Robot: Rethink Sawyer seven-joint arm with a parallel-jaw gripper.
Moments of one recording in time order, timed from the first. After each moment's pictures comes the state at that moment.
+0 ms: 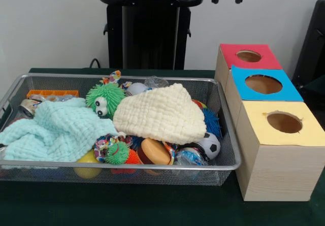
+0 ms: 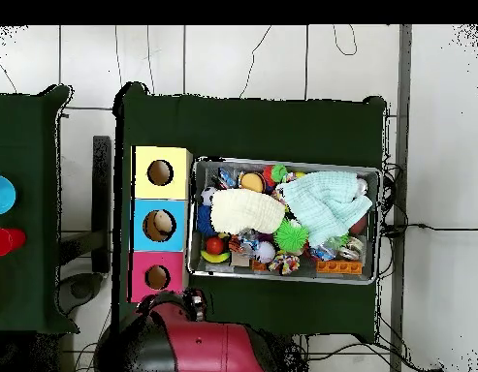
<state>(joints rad) -0.04 -1.20 -0.01 2.18 -0.01 0.57 1.57</state>
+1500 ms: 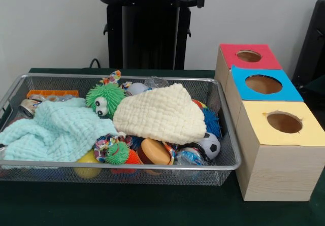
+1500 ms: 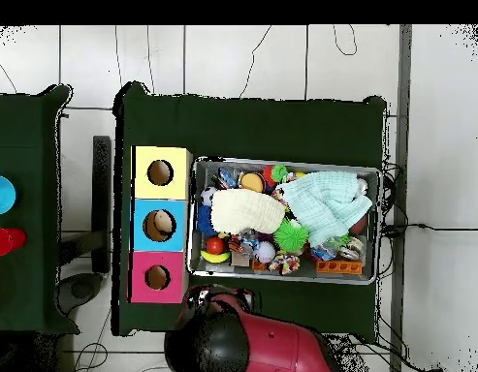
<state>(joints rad) -0.27 -1.20 0.02 2.21 -0.01 0.57 1.57</state>
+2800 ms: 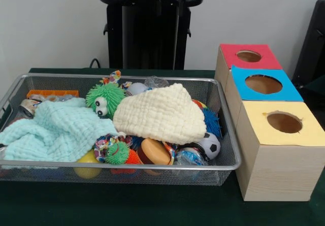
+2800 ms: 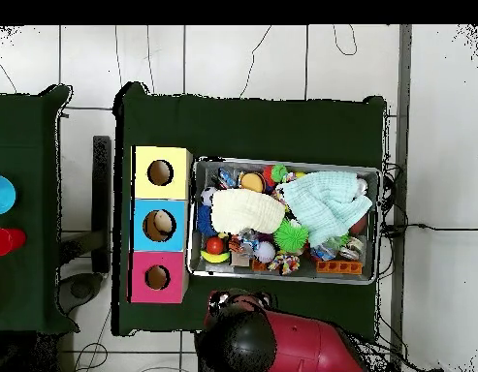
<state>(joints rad) -0.43 -1.16 0.14 2.26 -0.13 0.55 1.57</state>
